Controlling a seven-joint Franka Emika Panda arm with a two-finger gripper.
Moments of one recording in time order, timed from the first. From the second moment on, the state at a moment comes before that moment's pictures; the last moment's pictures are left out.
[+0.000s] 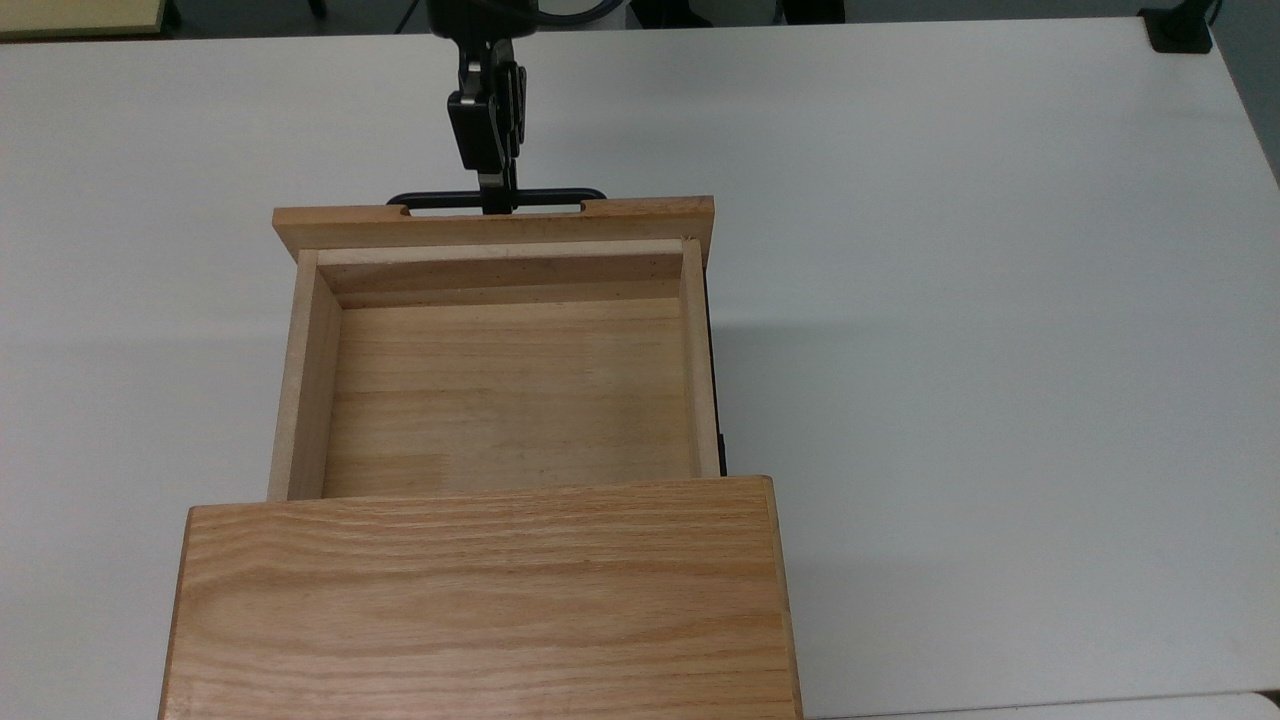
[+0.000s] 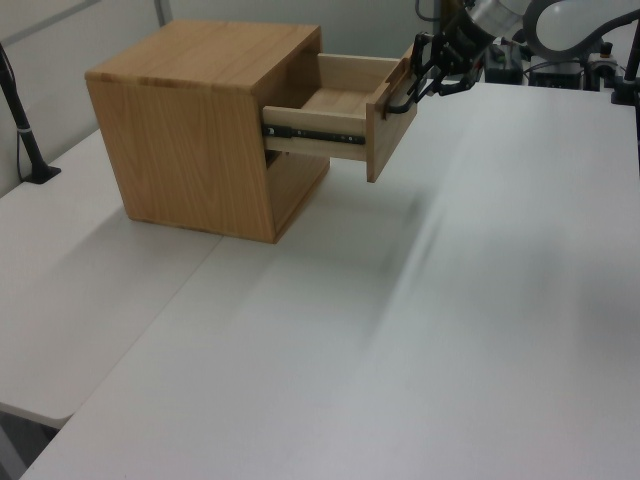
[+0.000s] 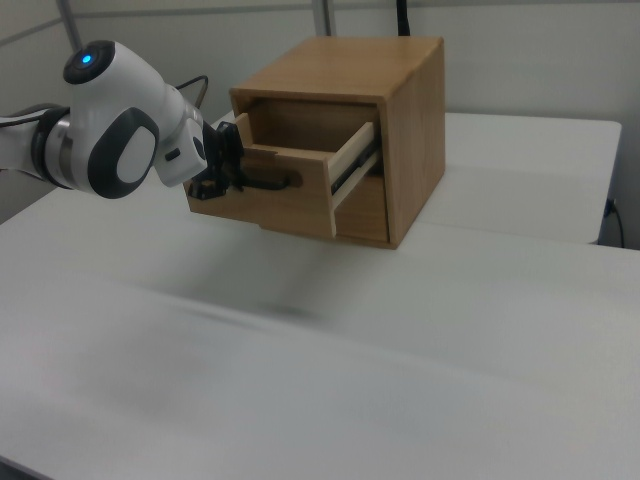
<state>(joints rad) 0.07 -0.12 -0.05 -2.14 0.04 2.70 1.62</state>
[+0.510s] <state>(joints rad) 0.07 -0.14 -0.05 -2.05 0.04 2.48 1.62</state>
